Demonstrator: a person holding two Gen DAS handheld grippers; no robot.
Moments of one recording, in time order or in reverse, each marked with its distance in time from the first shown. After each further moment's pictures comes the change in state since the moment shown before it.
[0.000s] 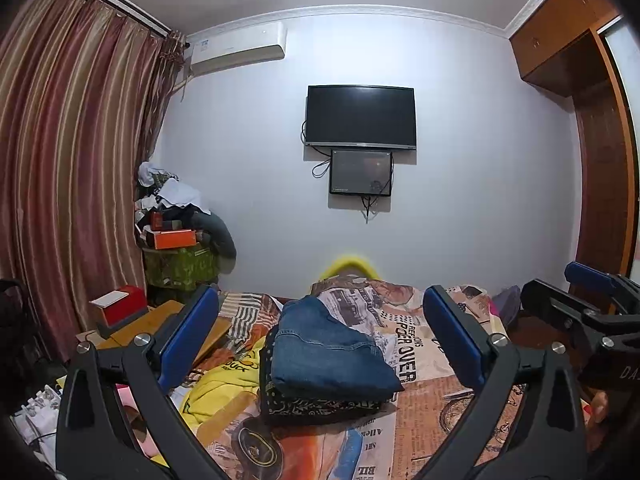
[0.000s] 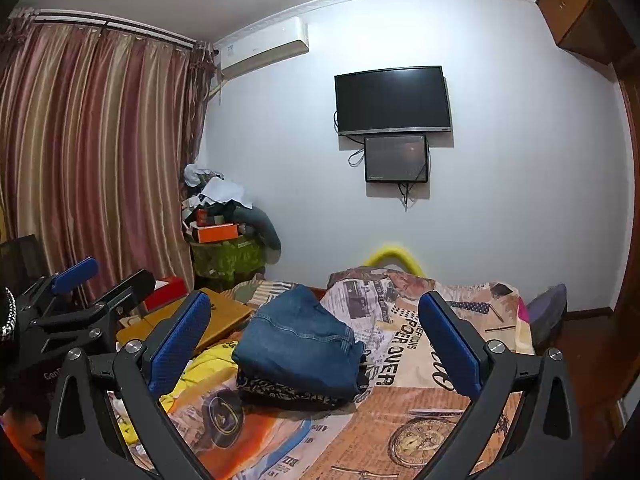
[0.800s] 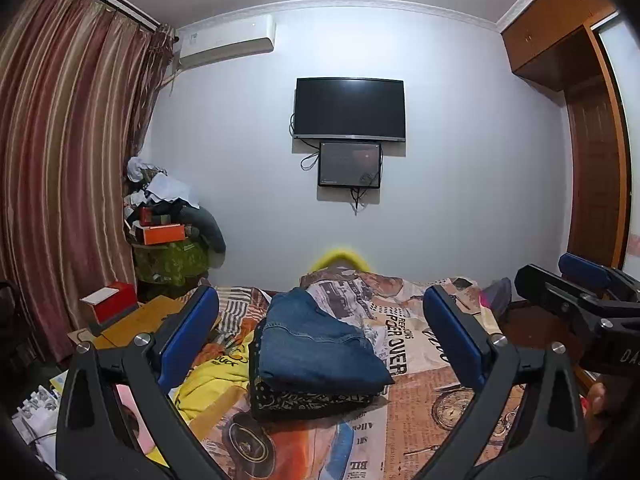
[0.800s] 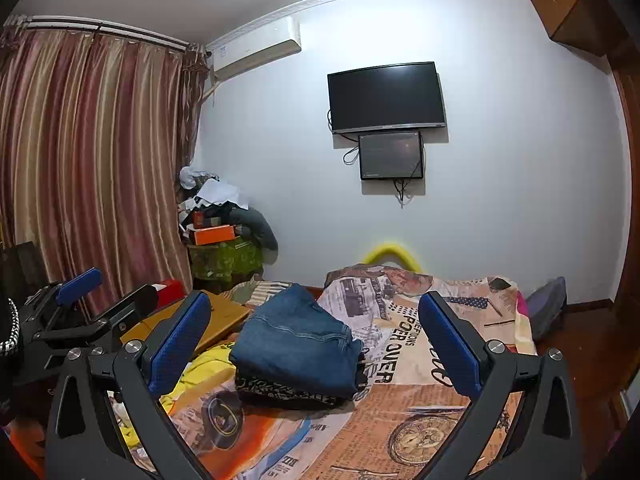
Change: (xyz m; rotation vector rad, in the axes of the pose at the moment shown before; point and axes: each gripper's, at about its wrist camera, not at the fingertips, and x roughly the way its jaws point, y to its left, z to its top) left arm 0.005 -0.003 -0.008 0.005 0.028 -0.042; right arm 0.001 -0.007 -0.001 0.022 0.003 -0.011
